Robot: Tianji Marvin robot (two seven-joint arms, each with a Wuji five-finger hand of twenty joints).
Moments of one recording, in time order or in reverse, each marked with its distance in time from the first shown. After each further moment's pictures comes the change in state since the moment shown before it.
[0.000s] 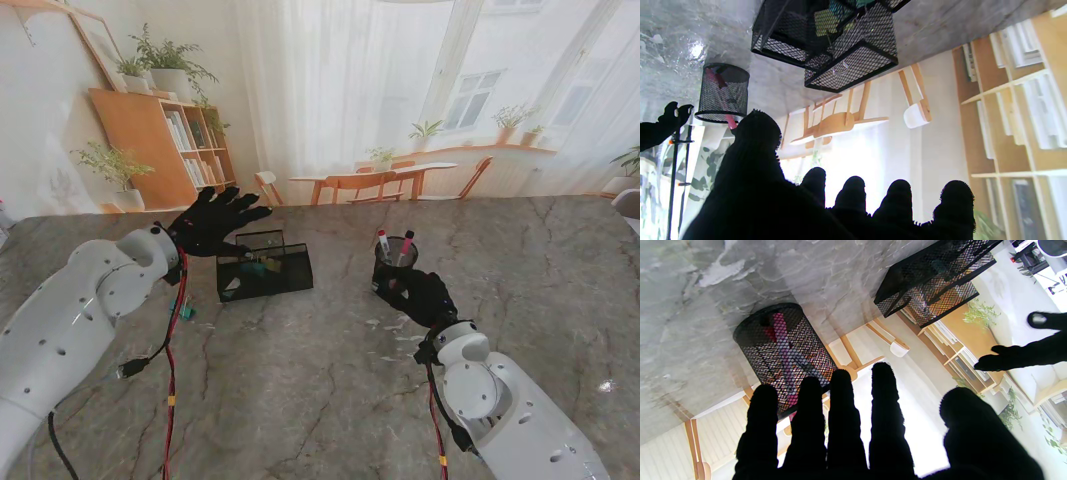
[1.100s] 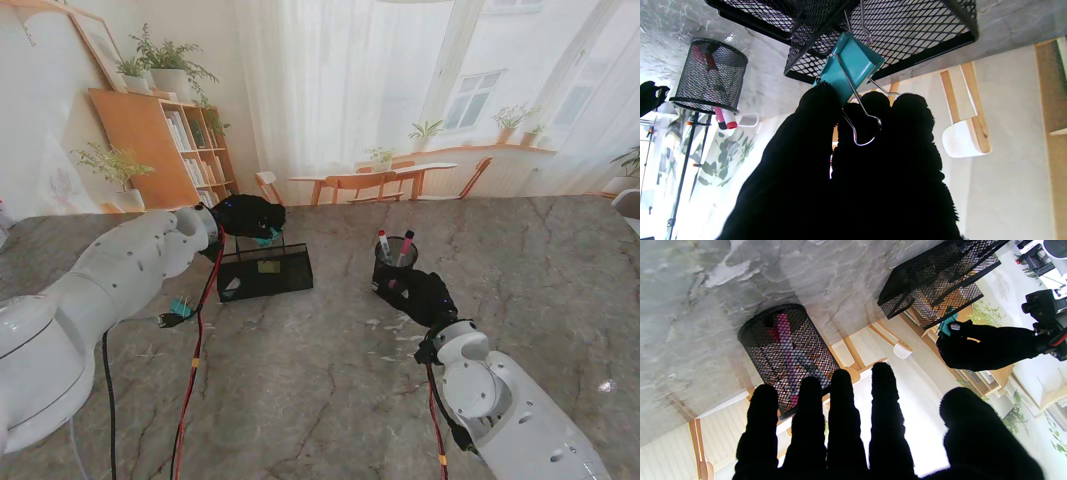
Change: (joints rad) left arm -0.574 -0.283 0.798 0.938 -0.456 -0.191 0.411; right arm -0.001 0.001 0.001 -0.011 -0.004 0.024 0.015; left_hand 0.334 -0.298 0.212 -0.003 0.304 0.022 1.038 0.428 0.640 -0.030 0.528 0.964 0.779 -0.214 0.831 0.701 0.914 -0.461 0.810 0.505; right_hand 0.000 0.000 0.000 0.000 0.000 0.000 0.000 0.000 0.000 0.000 0.000 0.000 0.000 0.000 0.000 0.000 0.000 0.000 0.000 0.000
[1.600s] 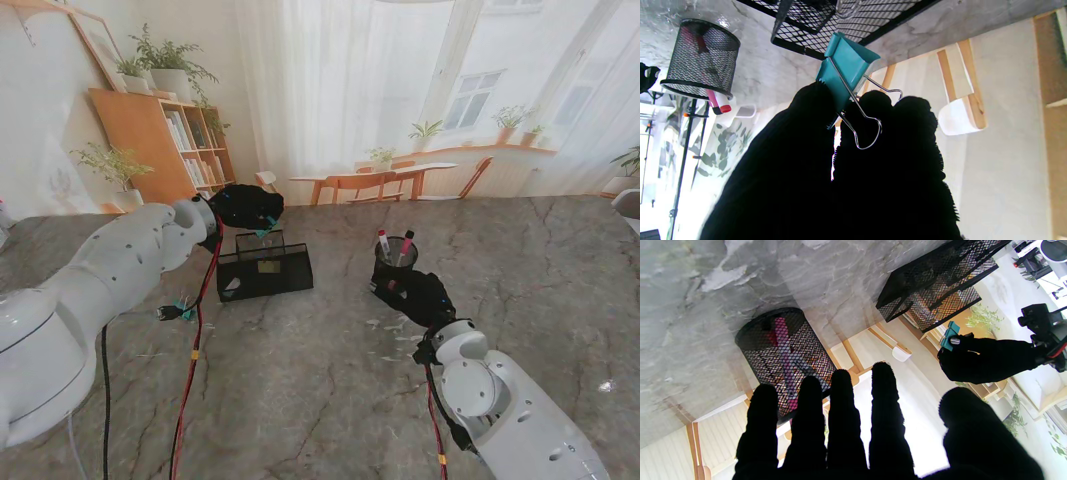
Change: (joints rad) left arm -0.025 -0.013 0.005 0.030 0.001 -0.013 0.039; right arm 0.005 0.000 -0.006 0.001 0.002 0.002 0.012; left_hand -0.113 -0.054 0.165 -0.001 0.012 0.030 0.017 0.013 0.020 0.040 0.031 0.000 0.052 0.008 0.066 0.011 0.033 0.008 0.069 0.000; right_hand 0.000 0.000 0.009 0.000 0.000 0.000 0.000 0.000 0.000 0.000 0.000 0.000 0.000 0.000 0.000 0.000 0.001 0.000 0.000 0.000
